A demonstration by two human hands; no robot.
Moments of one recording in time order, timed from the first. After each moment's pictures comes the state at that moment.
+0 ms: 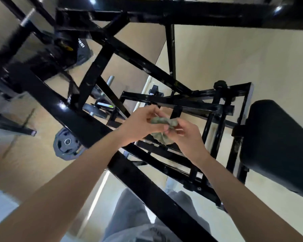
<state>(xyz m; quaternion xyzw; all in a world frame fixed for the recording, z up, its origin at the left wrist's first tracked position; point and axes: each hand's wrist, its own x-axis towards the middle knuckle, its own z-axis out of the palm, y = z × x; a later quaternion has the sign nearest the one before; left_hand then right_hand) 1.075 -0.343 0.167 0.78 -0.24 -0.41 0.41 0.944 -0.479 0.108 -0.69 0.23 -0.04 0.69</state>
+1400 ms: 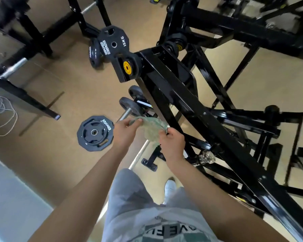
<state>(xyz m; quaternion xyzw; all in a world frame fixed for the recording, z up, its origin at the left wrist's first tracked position) 1.169 0.020 0.115 0.80 0.12 -0.15 0.56 1.085 -0.111 0.112 -0.75 0.37 -0.05 0.55</state>
